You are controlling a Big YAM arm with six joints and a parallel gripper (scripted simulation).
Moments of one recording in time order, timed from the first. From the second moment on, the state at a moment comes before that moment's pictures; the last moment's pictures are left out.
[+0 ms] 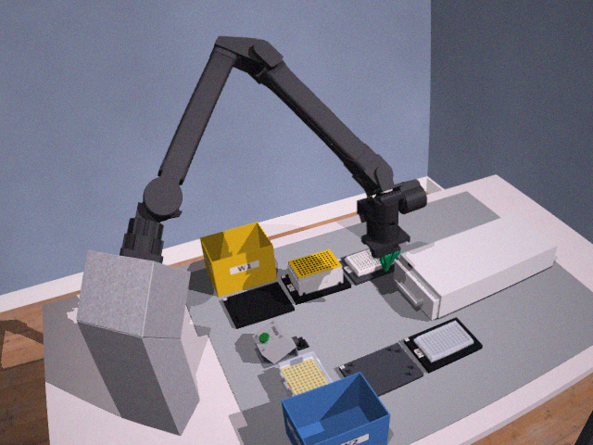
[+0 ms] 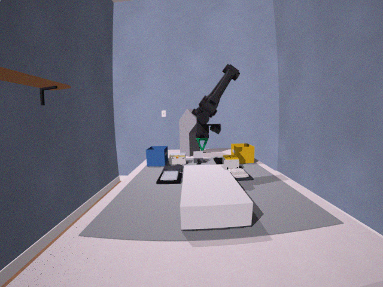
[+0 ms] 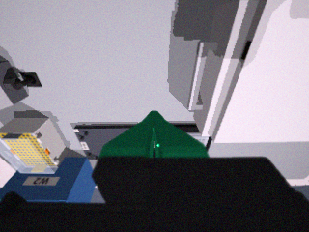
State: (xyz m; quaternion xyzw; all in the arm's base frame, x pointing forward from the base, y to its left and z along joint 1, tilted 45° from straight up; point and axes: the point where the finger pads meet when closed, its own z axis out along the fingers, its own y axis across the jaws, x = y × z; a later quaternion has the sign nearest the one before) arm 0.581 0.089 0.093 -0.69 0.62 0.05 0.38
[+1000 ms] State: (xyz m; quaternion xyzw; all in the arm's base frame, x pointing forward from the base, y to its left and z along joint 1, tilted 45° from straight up) arm 0.579 0.088 0.094 -0.69 0.62 0.05 0.38
